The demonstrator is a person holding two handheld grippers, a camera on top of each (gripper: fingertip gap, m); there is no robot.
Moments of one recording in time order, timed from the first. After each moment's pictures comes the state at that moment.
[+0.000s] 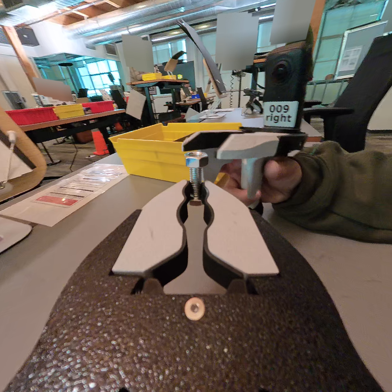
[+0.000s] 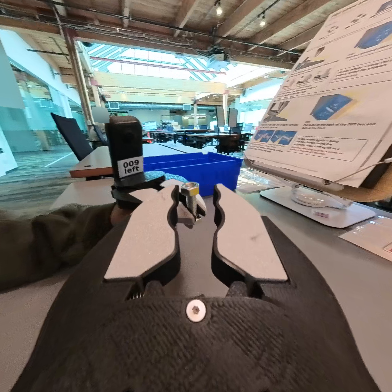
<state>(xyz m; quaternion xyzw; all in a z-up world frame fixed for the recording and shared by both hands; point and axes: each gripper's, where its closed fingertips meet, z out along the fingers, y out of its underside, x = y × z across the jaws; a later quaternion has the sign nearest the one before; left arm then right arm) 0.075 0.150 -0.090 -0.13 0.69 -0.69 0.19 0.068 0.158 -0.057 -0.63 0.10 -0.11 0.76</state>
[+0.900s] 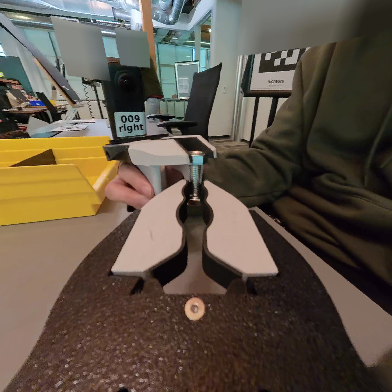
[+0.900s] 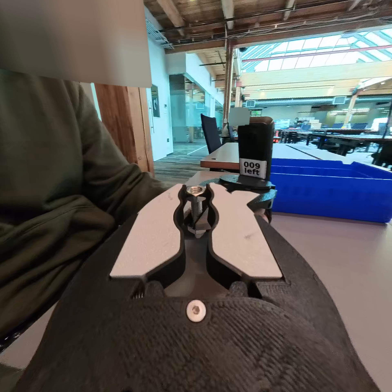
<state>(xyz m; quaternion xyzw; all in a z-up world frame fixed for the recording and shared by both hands) -0.022 0.124 -0.084 0.08 0.69 -0.72 -0.08 -0.023 0.150 -0.051 -0.62 -0.13 0.16 0.75</state>
